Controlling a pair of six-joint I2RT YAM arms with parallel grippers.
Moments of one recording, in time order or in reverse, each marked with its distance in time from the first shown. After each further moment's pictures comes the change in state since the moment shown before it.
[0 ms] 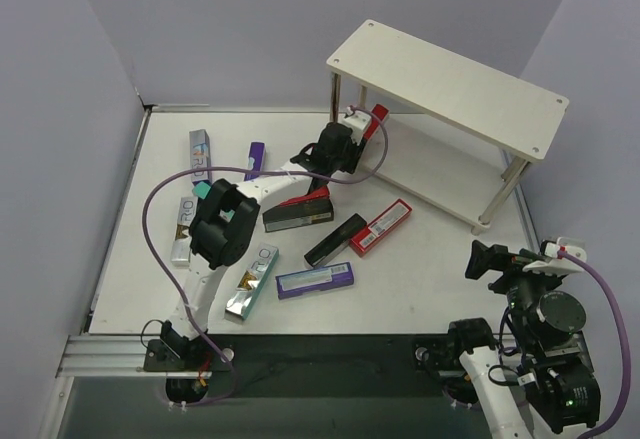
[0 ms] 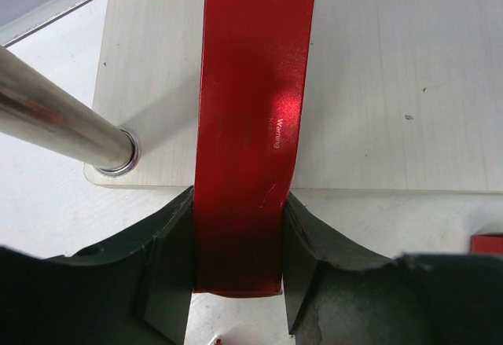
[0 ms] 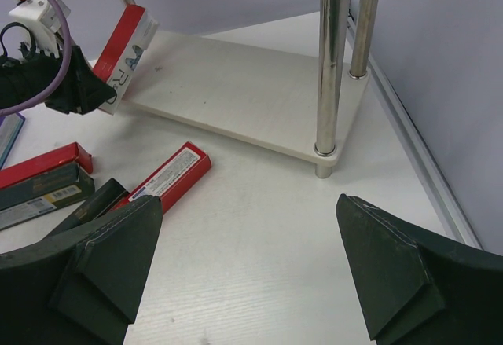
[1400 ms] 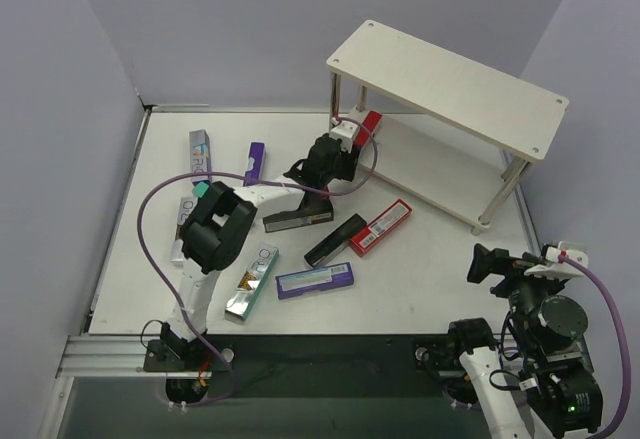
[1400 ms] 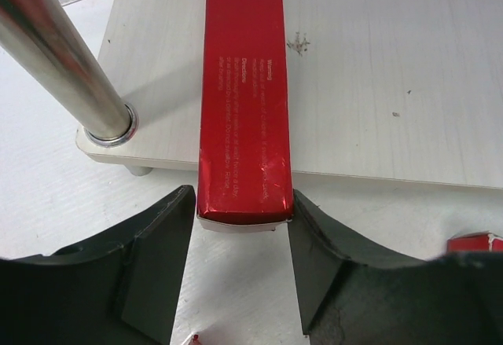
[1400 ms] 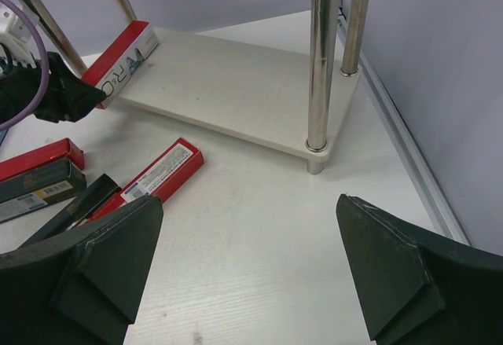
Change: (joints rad) left arm 0.000 -0.071 -0.238 0.286 -0.013 -0.099; right arm 0.000 -0.013 0.012 -0.034 0.010 -0.016
